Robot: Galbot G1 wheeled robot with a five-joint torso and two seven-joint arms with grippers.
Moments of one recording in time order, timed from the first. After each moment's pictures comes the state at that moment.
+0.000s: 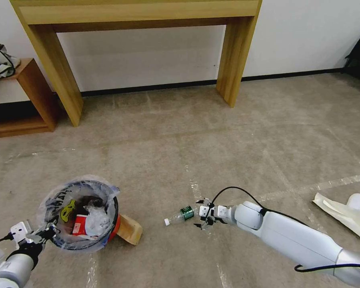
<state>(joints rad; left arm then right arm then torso) 1.58 -1.47 -1.16 -2.06 -0.70 0.63 0.10 -0.50 0.89 -0.67 1.33 0.10 -0.11 -0.38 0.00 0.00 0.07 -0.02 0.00</state>
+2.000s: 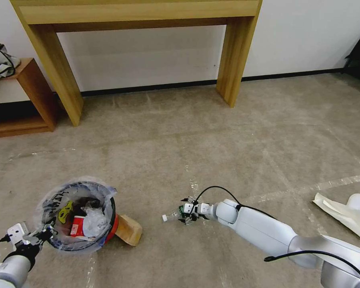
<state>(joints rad) 1.58 -1.46 -1.17 -2.04 -0.71 0.63 0.11 -0.44 1.16 -0.74 0.95 0.10 0.08 -0.35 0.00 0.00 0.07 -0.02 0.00</state>
